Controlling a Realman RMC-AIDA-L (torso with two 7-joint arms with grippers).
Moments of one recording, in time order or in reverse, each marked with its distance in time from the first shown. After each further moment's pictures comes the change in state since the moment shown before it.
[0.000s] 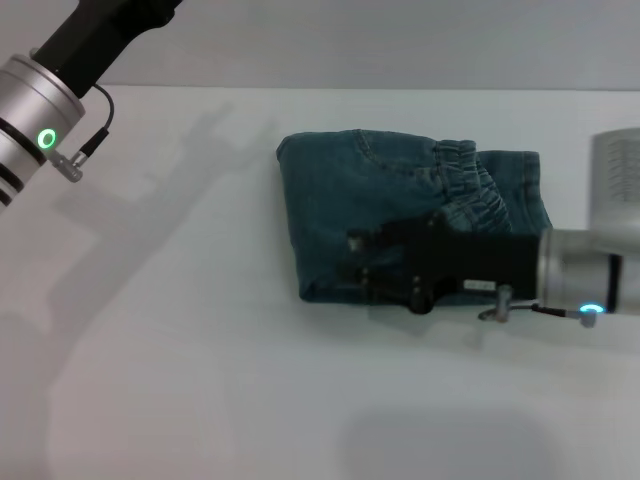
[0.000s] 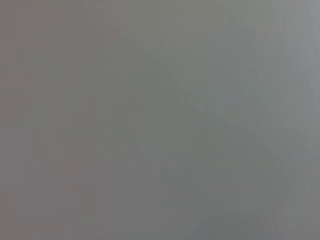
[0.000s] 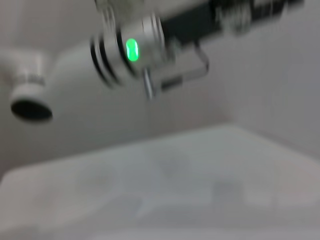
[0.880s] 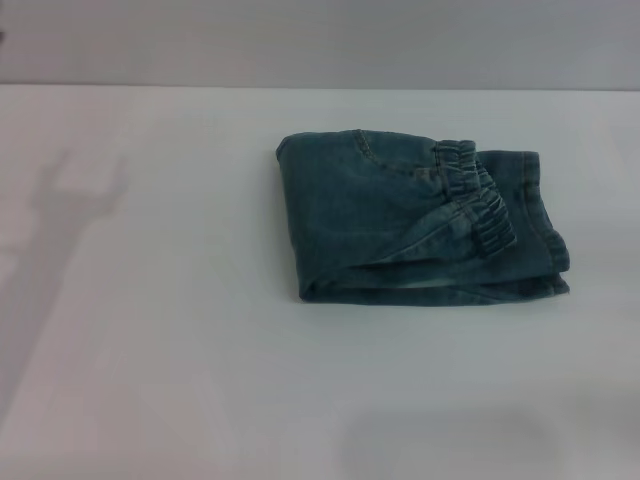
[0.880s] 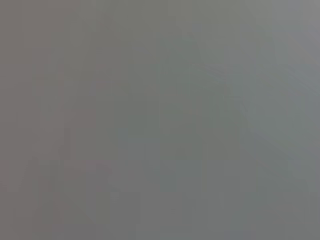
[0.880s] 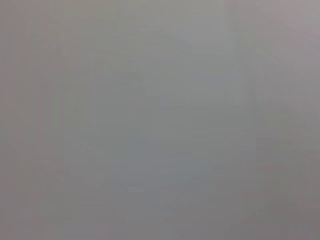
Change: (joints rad) left arm 0.137 -0.009 -0.016 -0.310 -0.457 0.387 0.457; right arm -0.286 -0.001 0.638 0.279 1.092 -0.252 -0.837
